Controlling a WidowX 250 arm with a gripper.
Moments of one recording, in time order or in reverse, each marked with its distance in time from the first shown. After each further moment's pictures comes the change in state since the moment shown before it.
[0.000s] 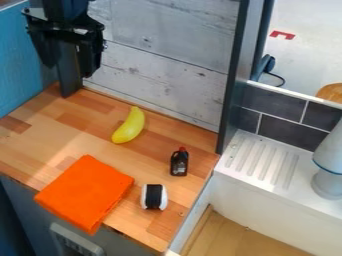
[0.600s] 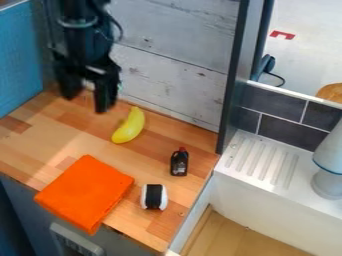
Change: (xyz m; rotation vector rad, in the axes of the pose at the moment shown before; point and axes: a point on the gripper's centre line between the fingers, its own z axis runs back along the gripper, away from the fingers) arm -0.018 -0.031 -0.036 -0.025 0.075 -0.203
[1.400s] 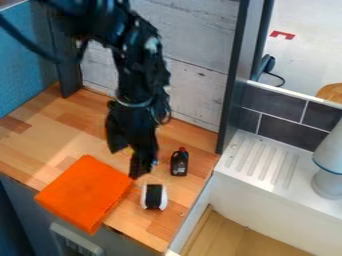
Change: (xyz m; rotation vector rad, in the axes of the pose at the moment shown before) arm -0.012 -0.071 -0.057 0.066 0.013 -0.384
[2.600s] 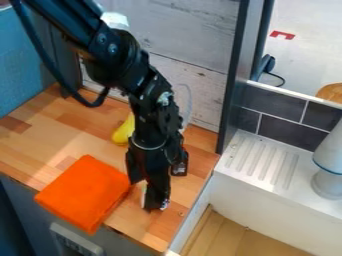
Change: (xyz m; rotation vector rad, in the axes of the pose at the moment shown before) arm 0.013 -0.023 -0.052 -0.036 -0.034 -0.132
